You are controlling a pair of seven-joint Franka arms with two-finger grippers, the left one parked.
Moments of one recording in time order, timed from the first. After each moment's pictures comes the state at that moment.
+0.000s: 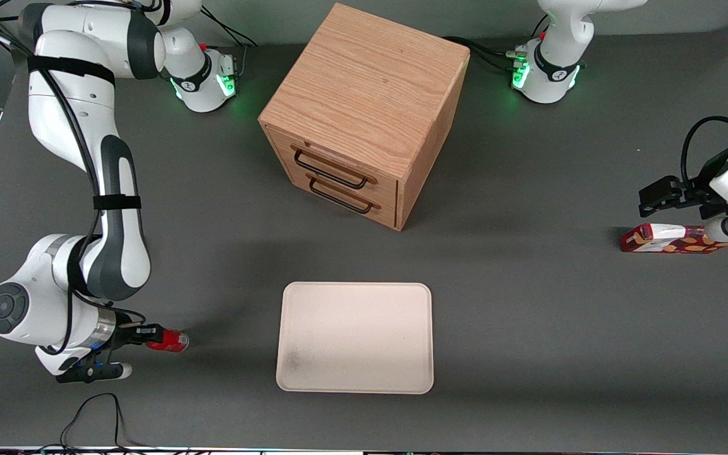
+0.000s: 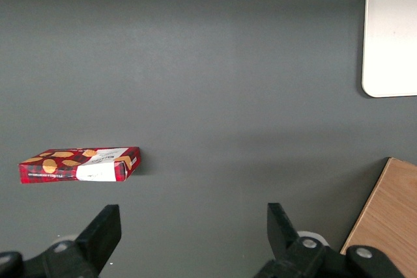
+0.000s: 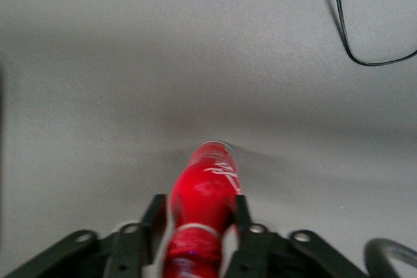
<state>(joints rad) 0.29 0.83 -0.42 -1.22 0.35 2.02 -0.19</state>
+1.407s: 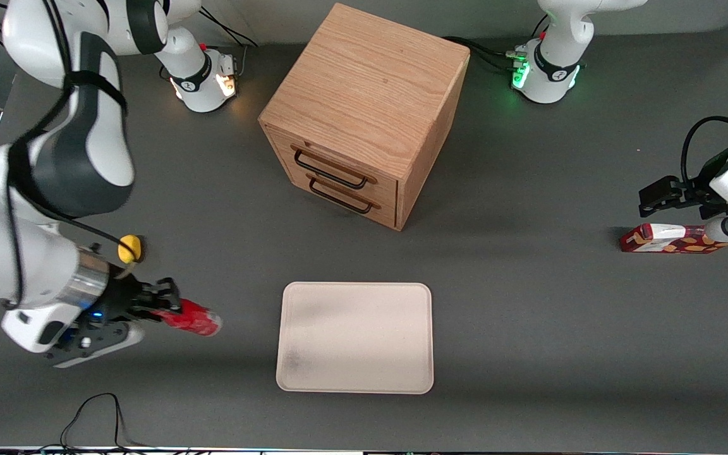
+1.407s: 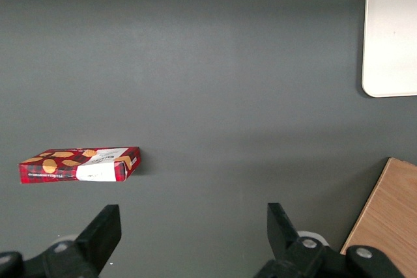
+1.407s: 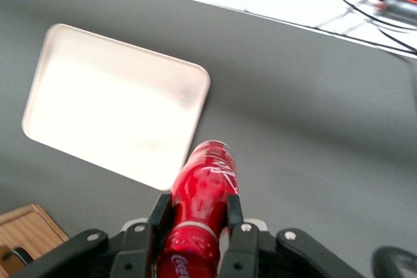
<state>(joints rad) 0.36 0.75 -0.29 -0.81 0.35 1.65 -0.13</state>
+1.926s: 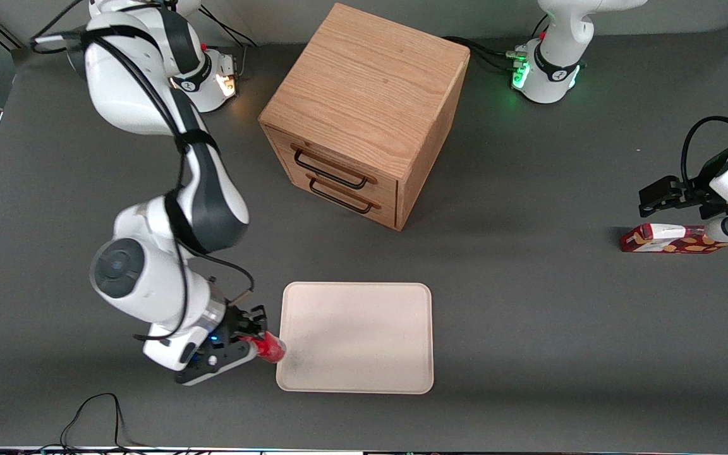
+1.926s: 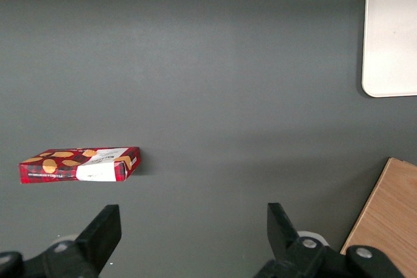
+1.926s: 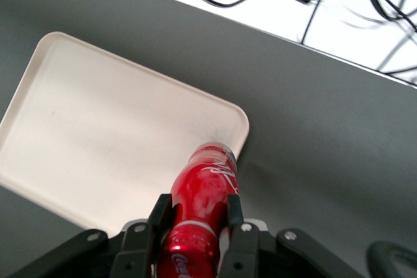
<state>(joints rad) 0.43 0.94 -0.19 -0.81 0.25 1.95 -0.10</state>
